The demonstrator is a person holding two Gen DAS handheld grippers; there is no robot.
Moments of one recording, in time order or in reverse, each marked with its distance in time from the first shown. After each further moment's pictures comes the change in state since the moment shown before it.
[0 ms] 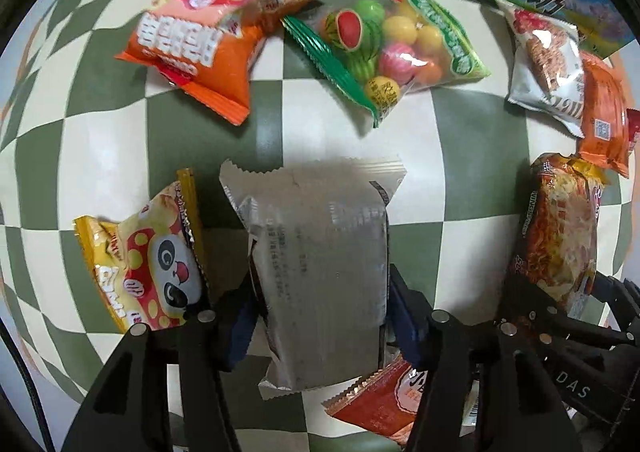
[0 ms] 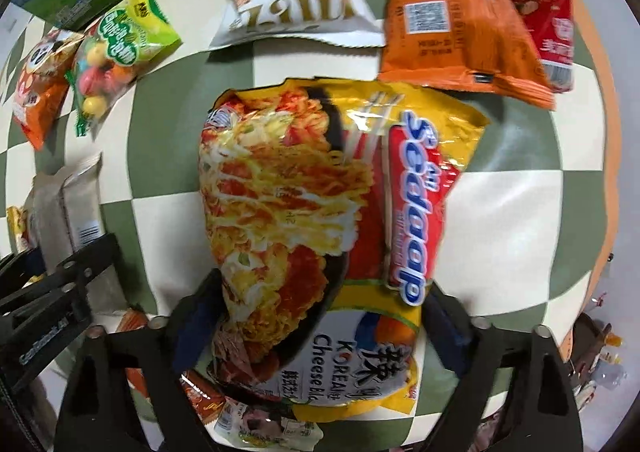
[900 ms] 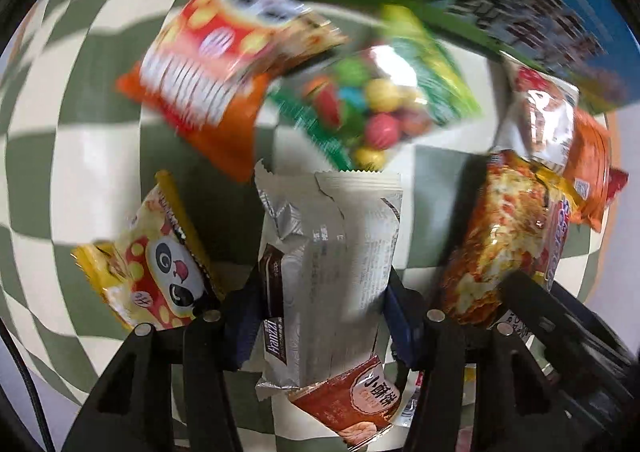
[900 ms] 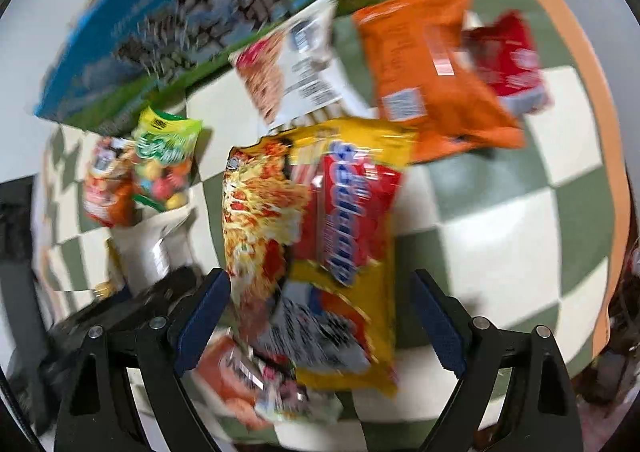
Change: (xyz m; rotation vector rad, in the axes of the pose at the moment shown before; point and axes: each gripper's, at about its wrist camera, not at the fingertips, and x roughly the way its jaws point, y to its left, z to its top) left arm -0.009 0.071 0.060 -0.121 0.050 -0.118; right arm -0.044 -0.034 0.043 0.171 -0.094 0.215
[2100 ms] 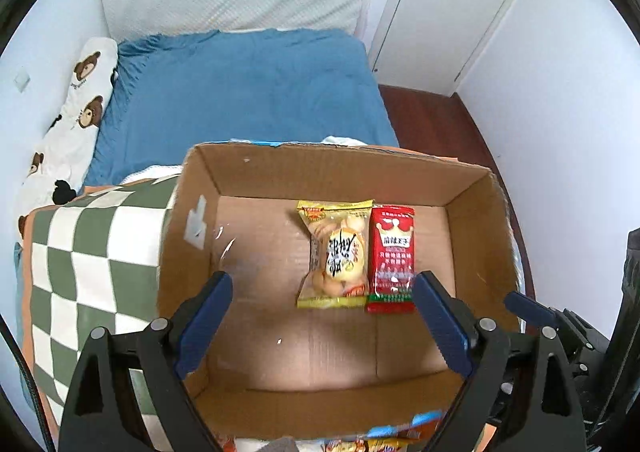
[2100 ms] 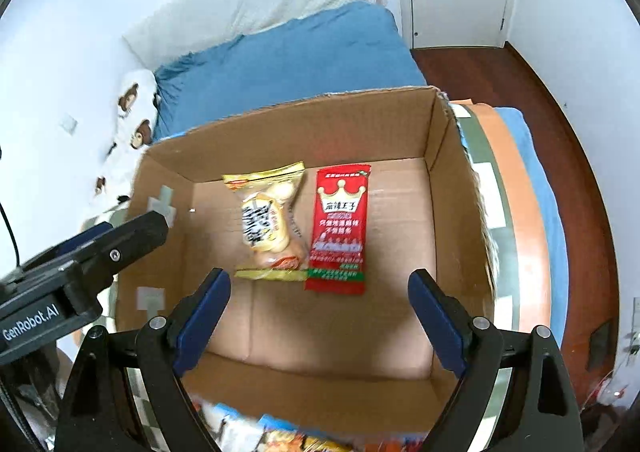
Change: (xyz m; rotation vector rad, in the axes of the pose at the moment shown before) left arm -0.180 -0.128 0.197 0.109 -0.399 -0.047; right arm -0.131 0.041 0.250 -0.206 -0.227 0.070
